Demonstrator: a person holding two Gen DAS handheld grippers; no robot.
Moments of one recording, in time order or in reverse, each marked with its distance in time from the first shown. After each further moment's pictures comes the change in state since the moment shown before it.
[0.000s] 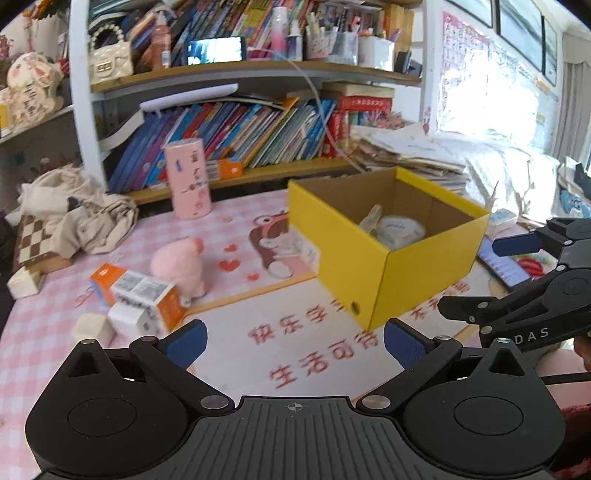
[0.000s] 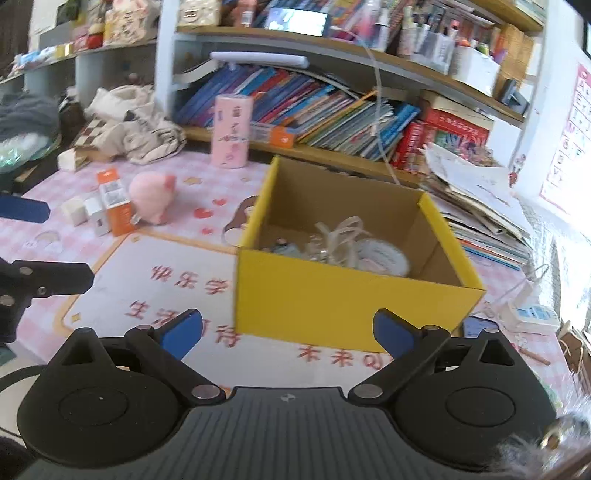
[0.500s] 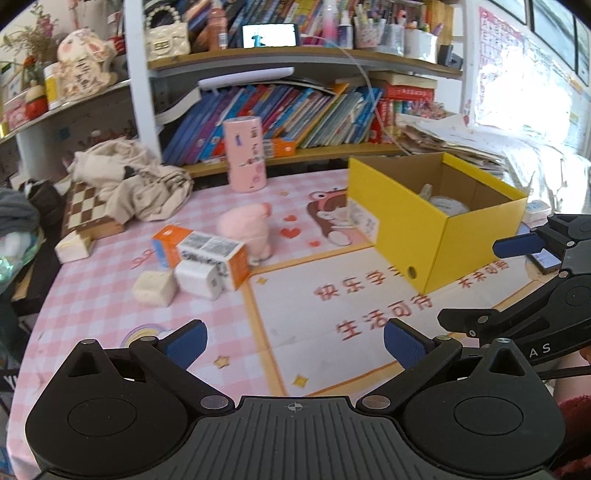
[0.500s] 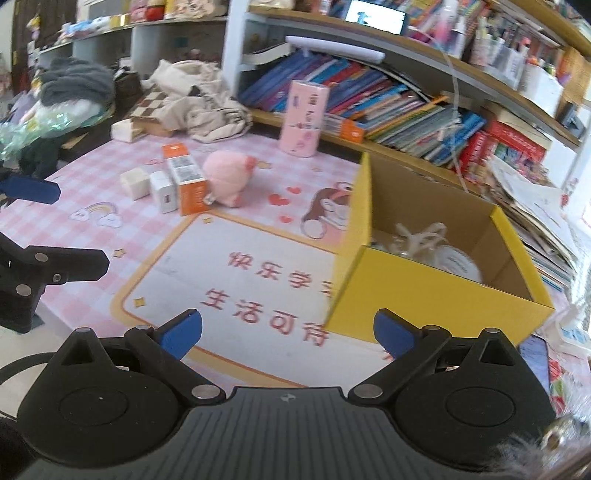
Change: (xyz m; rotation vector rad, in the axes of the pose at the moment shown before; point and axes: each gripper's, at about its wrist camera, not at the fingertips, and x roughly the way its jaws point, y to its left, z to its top) left arm -0.028 0.044 -0.031 -0.049 0.039 0.106; right arm 0.012 0.071 0.004 -0.102 0.037 0.114
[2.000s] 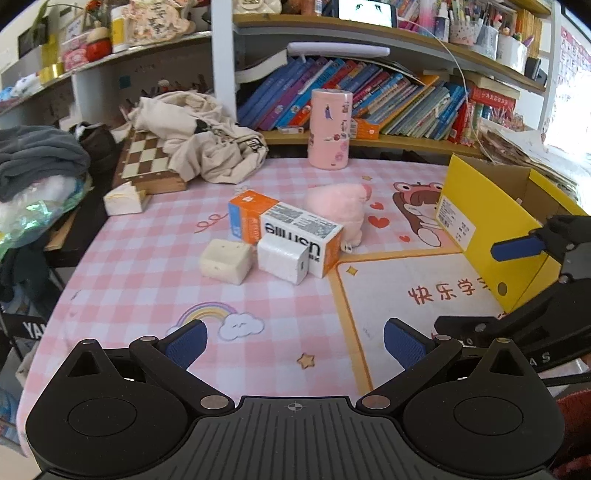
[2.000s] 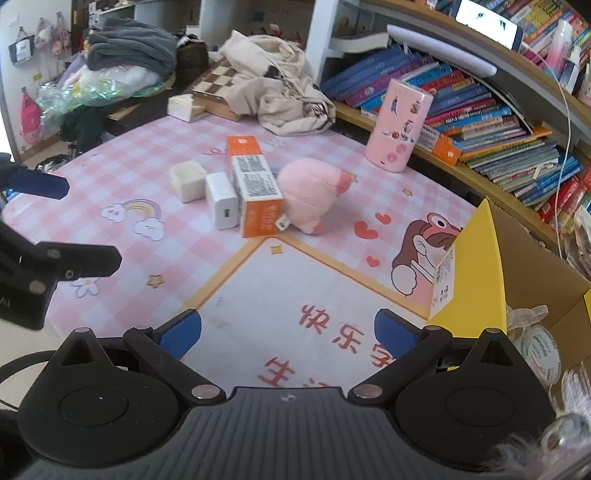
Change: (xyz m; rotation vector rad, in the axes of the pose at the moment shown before) left arm 0.044 0.069 0.004 -0.155 0.070 0.116; right arm 0.087 0.042 0.065 -0.158 0.061 0.165
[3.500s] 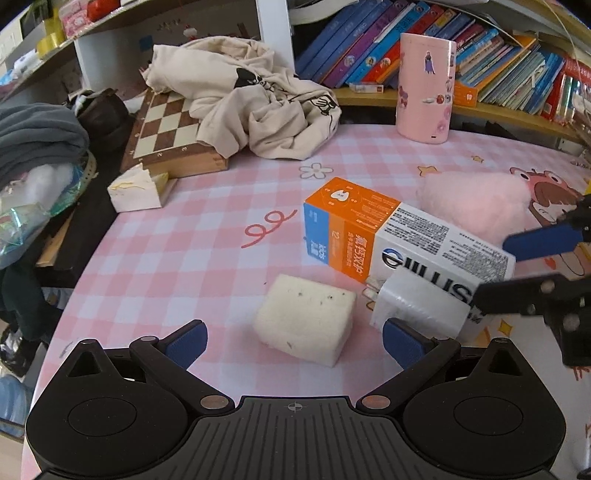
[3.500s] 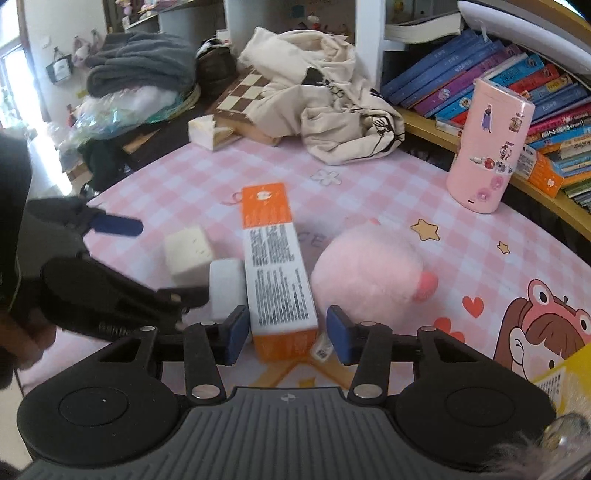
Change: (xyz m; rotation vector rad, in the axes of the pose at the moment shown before) left arm 0.144 0.062 0.051 -0.022 0.117 0.168; right arm 0.120 -0.019 0.096 0.010 -0.007 0.256
